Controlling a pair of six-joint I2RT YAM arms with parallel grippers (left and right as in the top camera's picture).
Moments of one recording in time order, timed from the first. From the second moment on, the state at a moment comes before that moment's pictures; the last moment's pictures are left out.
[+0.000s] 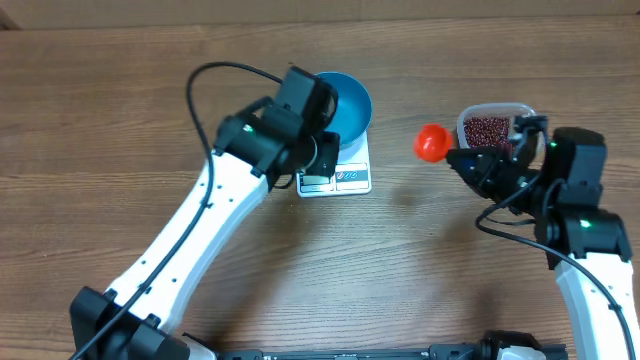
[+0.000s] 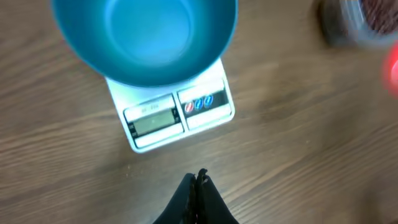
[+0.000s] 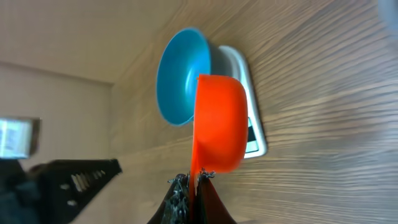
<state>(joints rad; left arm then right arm) -0.54 1.62 1.51 -0.96 0.08 -0.32 -0.10 1.08 0.90 -0.56 -0.68 0.61</state>
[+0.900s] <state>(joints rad) -0.60 1.71 1.03 -0.24 0.06 -0.05 -0.12 1.08 0.90 -0.62 -0.64 0.54</state>
